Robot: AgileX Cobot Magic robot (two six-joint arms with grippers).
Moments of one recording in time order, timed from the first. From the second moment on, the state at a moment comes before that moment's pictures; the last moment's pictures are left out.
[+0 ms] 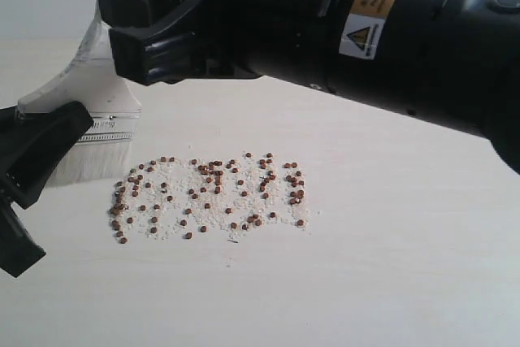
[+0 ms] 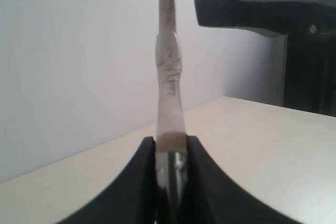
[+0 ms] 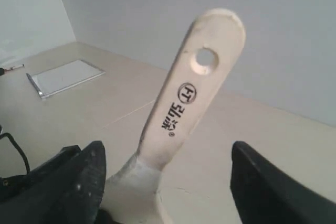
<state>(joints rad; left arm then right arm) -0.49 1.15 -0.07 0.53 -1.20 -0.29 0.96 1.31 -0.82 0.04 -0.27 0.19</state>
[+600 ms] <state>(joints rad) -0.27 1.15 -0.12 0.86 -1.20 -0.59 0.77 0.88 -0.63 0.27 -0.09 -0.14</state>
